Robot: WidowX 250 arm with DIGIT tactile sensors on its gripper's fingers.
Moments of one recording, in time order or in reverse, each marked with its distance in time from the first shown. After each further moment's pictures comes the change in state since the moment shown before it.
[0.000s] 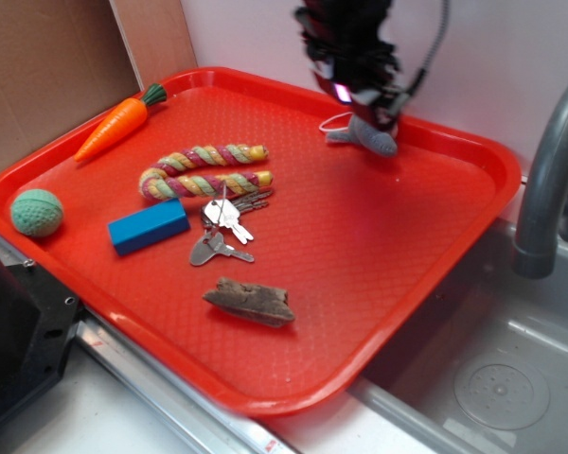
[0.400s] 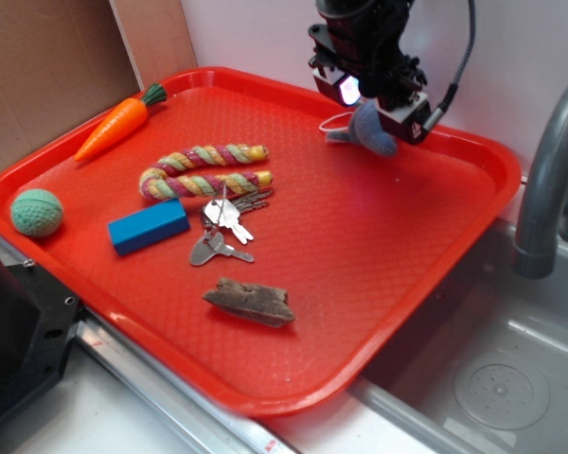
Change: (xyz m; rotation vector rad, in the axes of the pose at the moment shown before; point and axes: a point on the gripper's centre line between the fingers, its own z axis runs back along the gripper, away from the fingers) arm 0.003 0.008 -0.014 0.059 -0.005 0.107
